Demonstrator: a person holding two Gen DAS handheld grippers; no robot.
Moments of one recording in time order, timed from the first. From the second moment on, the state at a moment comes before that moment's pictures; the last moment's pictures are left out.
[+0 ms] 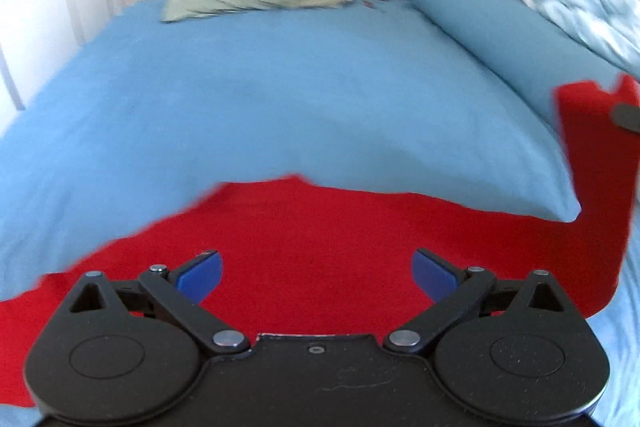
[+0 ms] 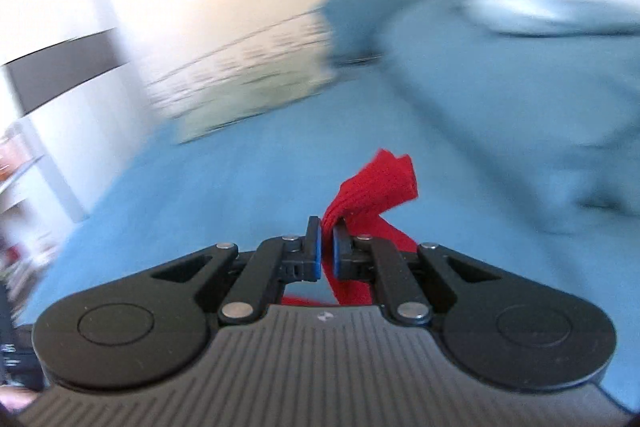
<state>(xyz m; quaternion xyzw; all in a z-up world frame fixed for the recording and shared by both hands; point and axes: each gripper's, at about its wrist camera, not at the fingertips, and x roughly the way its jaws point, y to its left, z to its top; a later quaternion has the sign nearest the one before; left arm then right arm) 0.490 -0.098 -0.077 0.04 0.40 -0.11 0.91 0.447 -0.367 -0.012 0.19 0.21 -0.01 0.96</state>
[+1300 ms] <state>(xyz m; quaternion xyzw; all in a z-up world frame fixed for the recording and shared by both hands) 0.500 -0.023 -0.181 -0.12 0.45 -0.05 0.88 0.370 -0.256 -0.172 0.03 0.36 -0.08 0.93</state>
